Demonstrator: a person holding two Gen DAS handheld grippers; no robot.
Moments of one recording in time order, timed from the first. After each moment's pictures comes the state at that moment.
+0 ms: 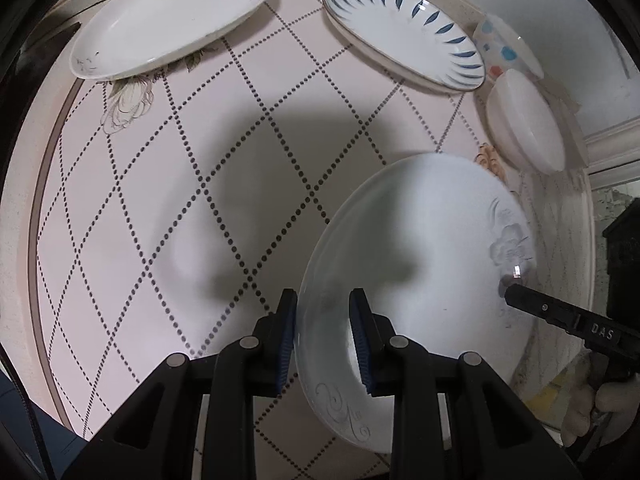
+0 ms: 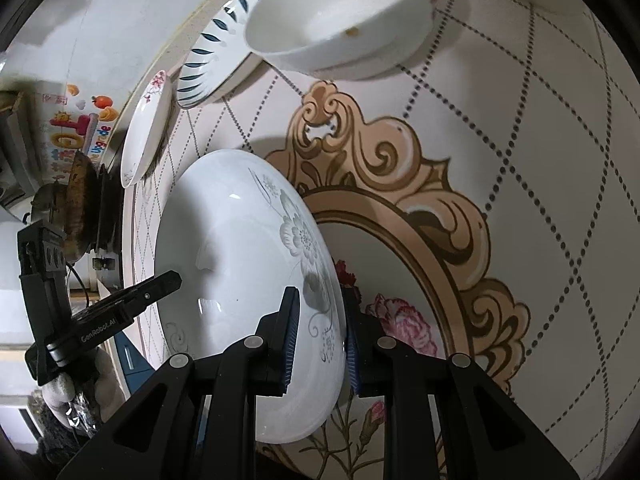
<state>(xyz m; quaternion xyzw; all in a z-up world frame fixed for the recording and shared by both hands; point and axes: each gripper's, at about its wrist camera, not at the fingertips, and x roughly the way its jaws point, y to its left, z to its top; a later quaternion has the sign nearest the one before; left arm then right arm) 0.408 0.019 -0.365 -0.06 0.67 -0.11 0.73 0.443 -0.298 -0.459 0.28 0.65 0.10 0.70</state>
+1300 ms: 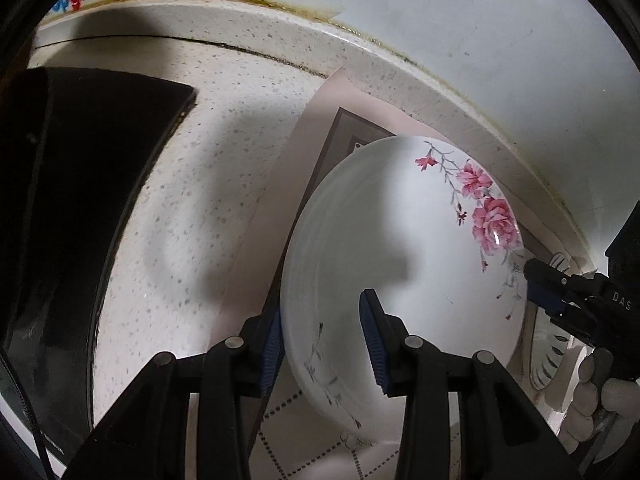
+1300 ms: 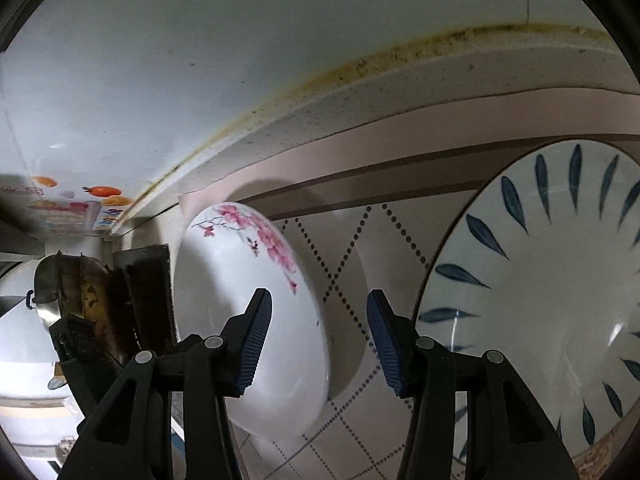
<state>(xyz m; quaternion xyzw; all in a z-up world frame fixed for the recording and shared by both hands) 0.630 0.215 -0.381 -0.16 0.63 -0.02 0.76 0.759 -0.109 -0.448 0.28 0.64 0.11 0.71</state>
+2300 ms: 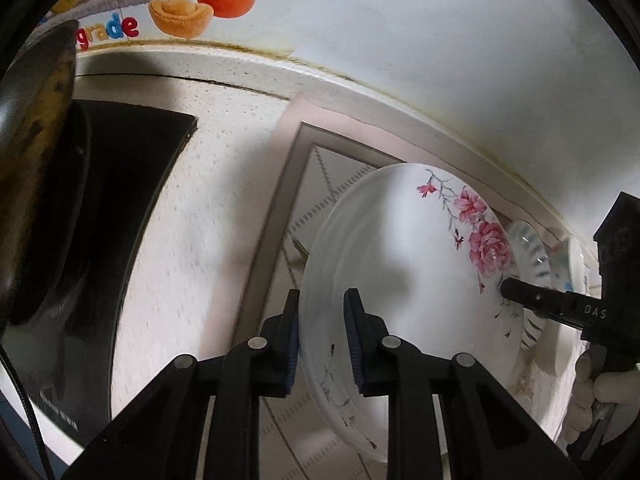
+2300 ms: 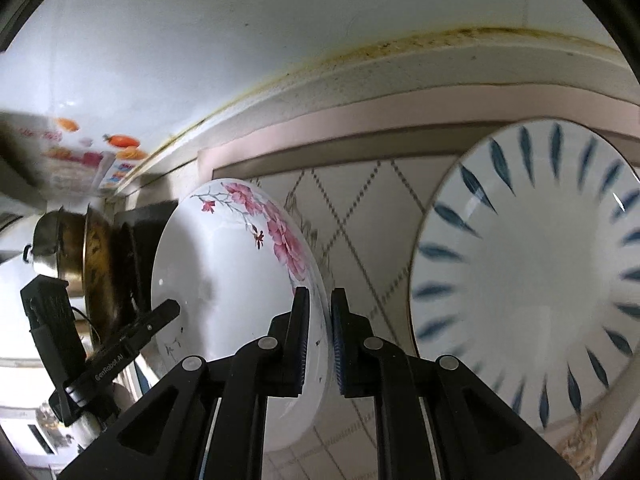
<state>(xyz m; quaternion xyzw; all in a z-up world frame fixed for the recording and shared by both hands) 0.569 0.201 -0.317 -0.13 0.60 -0.04 0.79 0.711 -0.120 -0.413 0.23 0.65 0.15 0.71</state>
